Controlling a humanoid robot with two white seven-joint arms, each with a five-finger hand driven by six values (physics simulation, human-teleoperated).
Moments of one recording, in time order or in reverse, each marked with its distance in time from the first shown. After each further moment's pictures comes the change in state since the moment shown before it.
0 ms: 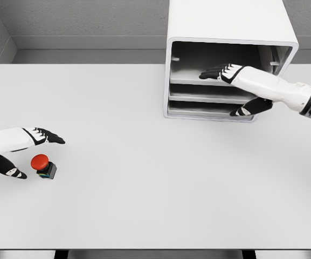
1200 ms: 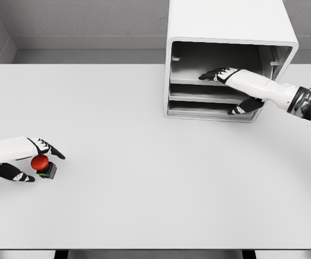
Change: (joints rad) left arm 0.043 -0.018 -0.001 0.013 -0.013 0.000 0.000; right arm -0.002 0.137 -0.050 0.189 0.124 0.000 0.042
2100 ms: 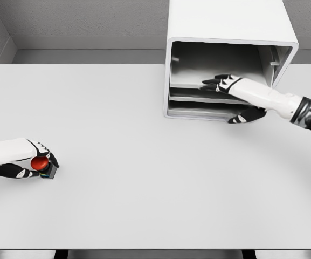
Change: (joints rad) left arm 0.000 0.000 -0.006 0.001 -0.001 0.000 -0.001; right arm 0.067 -0.062 0.000 -0.083 -0.038 0.002 -0.026
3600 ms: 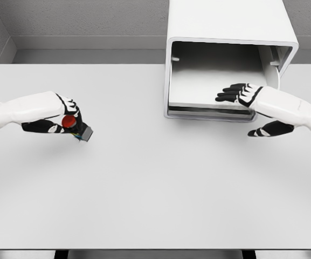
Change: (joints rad) left arm -0.236 -0.192 0.027 -0.001 -0.044 -0.001 -0.022; right arm 0.187 -0.215 -0.139 -0.311 -0.026 -0.002 -0.050
